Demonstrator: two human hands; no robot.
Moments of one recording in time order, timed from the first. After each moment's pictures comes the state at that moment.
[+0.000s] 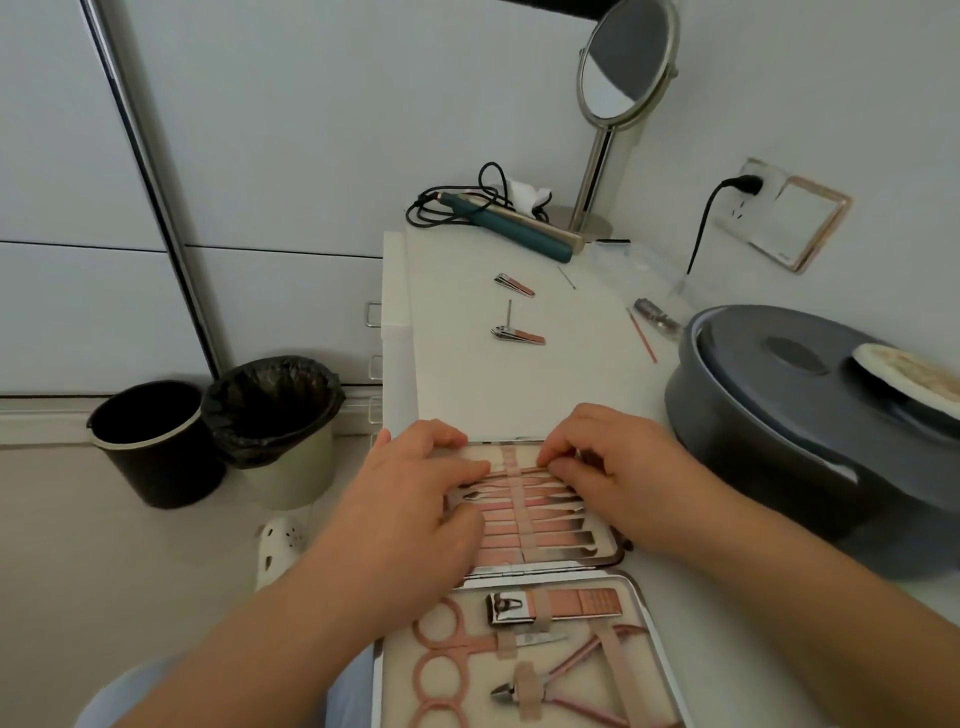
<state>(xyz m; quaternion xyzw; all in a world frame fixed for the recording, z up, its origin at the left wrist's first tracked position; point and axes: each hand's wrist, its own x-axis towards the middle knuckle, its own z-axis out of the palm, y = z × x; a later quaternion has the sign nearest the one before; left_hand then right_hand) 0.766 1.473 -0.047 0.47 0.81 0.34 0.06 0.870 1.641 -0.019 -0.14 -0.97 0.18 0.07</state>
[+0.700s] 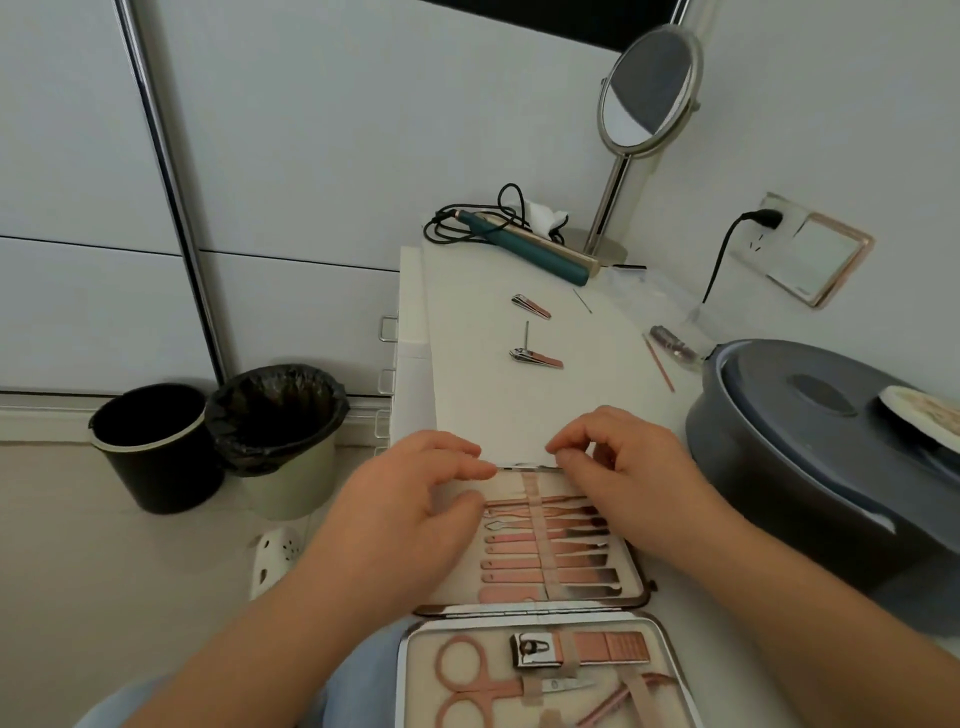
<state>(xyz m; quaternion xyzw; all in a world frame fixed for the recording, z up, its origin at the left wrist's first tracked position) 0.744 1.471 -0.048 0.44 0.77 0.46 0.05 0.849 1.642 -0.021 -0.19 -0.94 0.24 0.14</state>
